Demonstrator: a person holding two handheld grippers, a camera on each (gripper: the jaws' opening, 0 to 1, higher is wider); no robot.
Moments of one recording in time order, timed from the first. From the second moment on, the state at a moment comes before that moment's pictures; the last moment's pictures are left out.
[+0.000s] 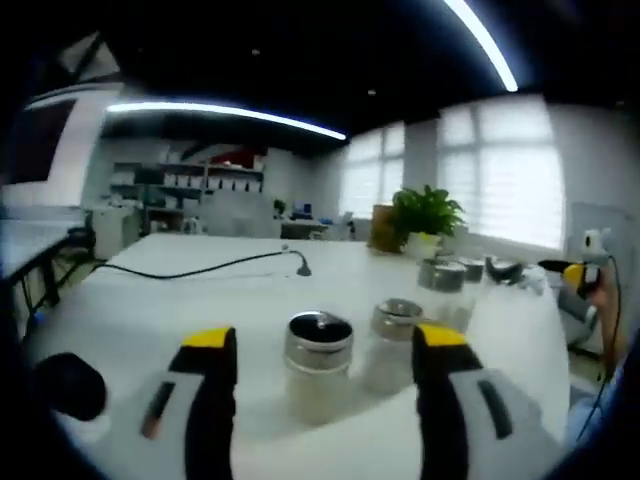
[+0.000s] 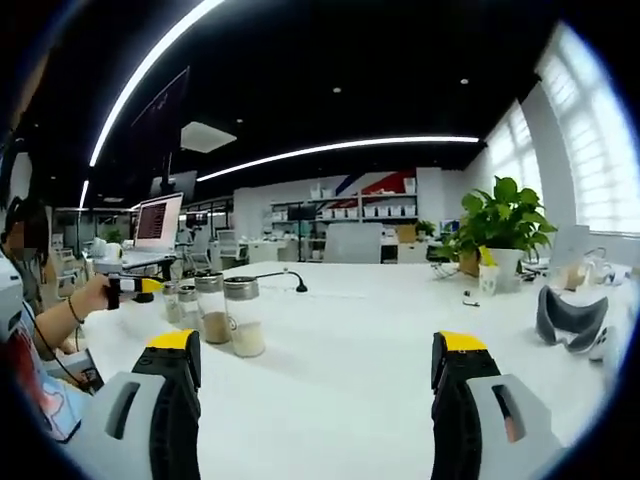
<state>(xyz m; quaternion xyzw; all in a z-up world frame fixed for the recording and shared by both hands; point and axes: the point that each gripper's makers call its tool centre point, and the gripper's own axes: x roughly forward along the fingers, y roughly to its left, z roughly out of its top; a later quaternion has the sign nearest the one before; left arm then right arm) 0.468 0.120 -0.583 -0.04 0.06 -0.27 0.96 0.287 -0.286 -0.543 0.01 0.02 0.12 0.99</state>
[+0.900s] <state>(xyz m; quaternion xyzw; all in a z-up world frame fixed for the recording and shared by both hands) 0.477 0.102 -0.598 0.00 0.07 -0.25 0.97 0.289 -0.288 -0.548 0.00 0.03 0.12 0.99</state>
